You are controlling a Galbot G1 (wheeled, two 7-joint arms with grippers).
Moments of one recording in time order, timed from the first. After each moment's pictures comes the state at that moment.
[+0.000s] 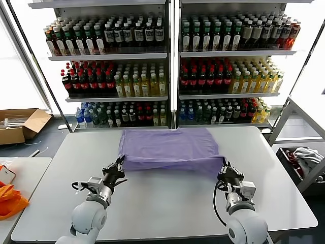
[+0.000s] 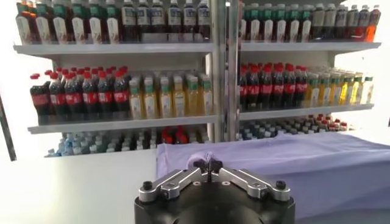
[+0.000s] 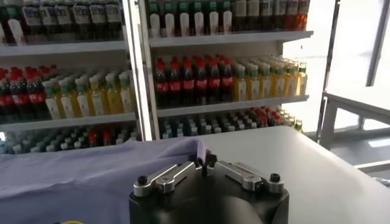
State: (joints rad) left arm 1.10 -1.25 -0.34 -1.74 -0.32 0.29 -0.07; right arm -1.14 1.26 0.35 1.96 0.41 -0.49 0.39
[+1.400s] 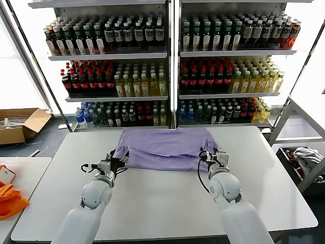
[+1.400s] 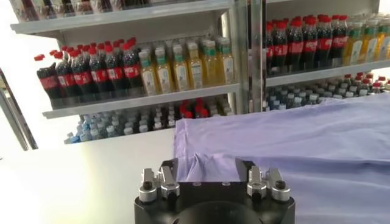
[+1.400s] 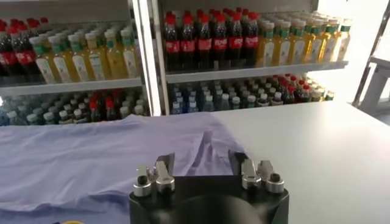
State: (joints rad) left arm 0.93 -1.22 -0.29 -1.58 -0.30 0.42 -0.12; right arm -0.94 1.31 0.29 1.73 0.46 -0.58 0.42
